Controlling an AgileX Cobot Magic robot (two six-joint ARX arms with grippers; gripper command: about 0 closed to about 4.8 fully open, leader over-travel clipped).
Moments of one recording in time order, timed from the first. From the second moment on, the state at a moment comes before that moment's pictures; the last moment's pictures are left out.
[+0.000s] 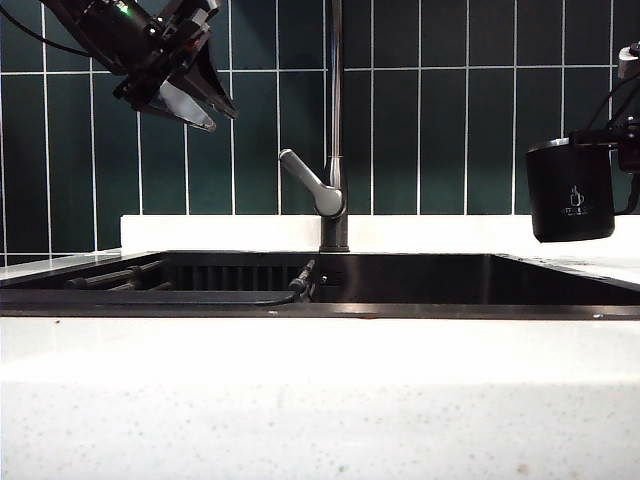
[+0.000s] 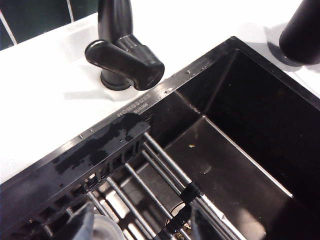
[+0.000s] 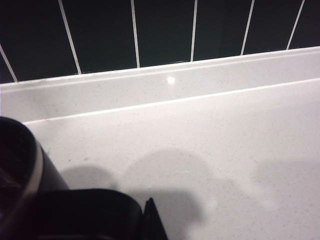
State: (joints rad) left arm -0.21 1.68 1.53 -0.47 0.53 0.26; right arm -0.05 1.57 0.82 0.56 0.24 0.07
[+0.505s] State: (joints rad) left arm -0.22 1.68 1.53 -0.48 0.53 0.26; right arm -0.05 1.58 0.82 0.47 0.27 0.07
